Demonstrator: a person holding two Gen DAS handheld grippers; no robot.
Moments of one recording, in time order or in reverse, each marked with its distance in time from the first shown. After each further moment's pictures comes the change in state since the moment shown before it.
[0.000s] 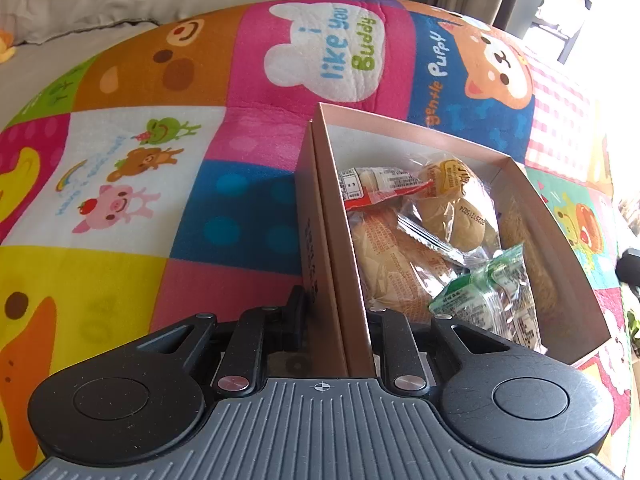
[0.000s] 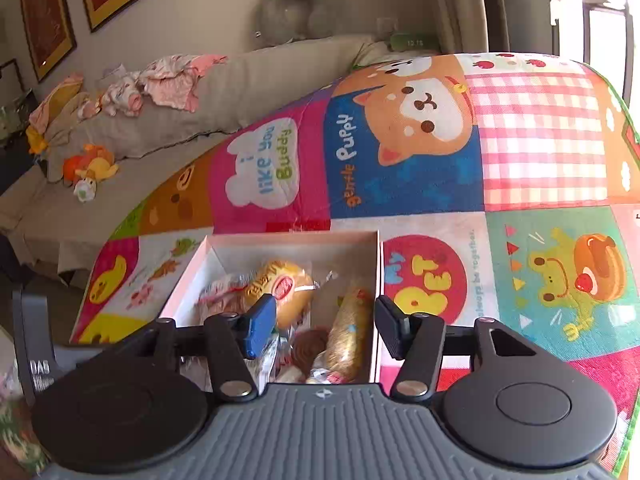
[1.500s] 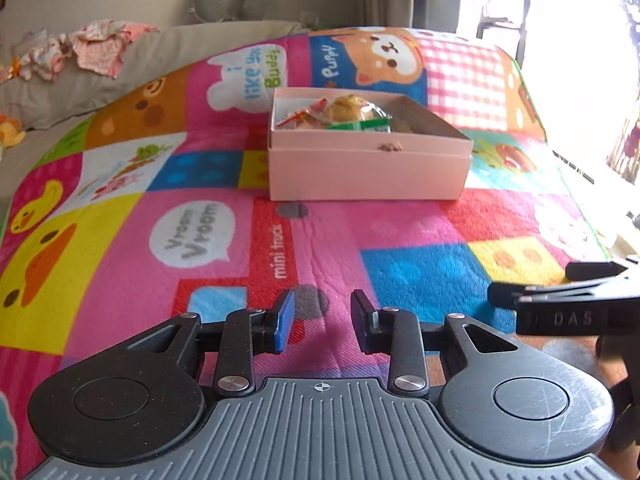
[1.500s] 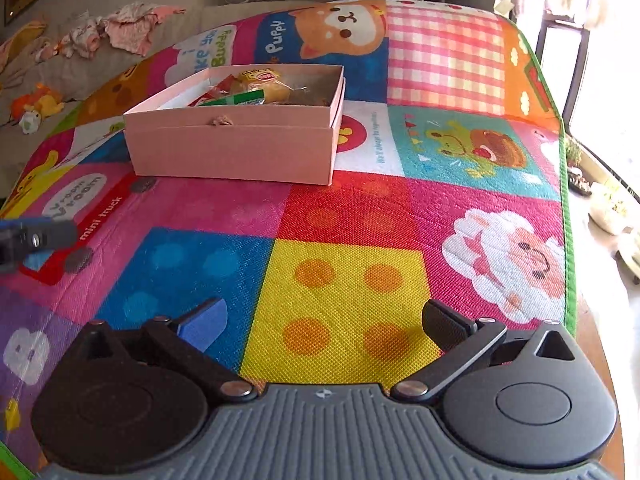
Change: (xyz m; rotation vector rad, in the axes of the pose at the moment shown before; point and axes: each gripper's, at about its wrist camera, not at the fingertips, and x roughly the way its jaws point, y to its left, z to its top) left arm -0.069 -0.103 -0.136 0.215 -0.202 0.088; right arm -0.017 -0.024 -0.155 0.034 0.004 -0.224
